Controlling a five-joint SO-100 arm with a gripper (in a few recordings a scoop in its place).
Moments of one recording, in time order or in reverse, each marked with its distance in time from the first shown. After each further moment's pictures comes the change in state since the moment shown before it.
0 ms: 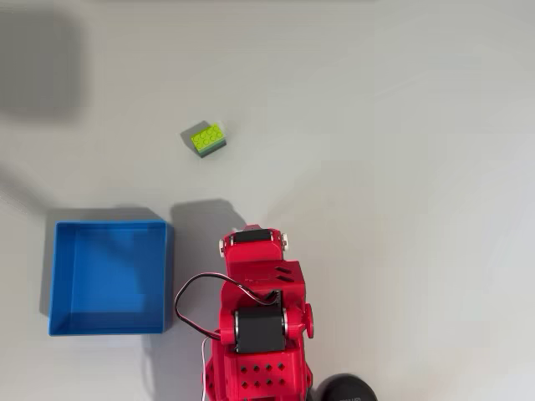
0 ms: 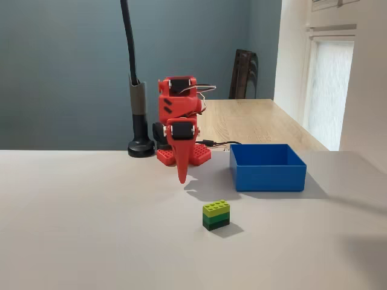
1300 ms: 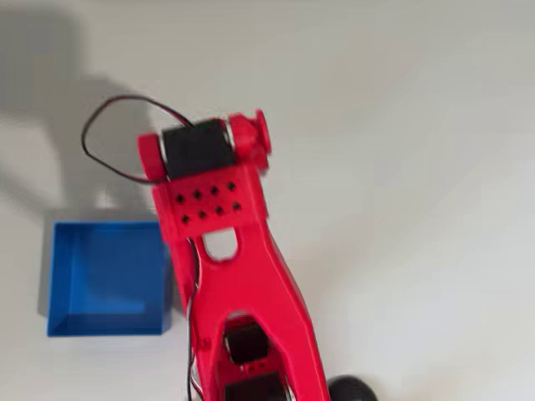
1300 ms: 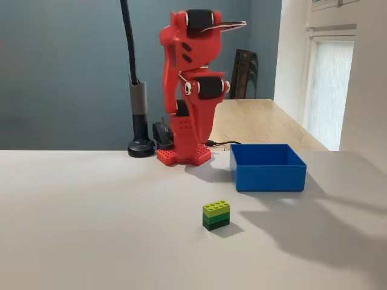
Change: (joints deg) arm -11.8 -77.3 -78.0 23.5 -7.6
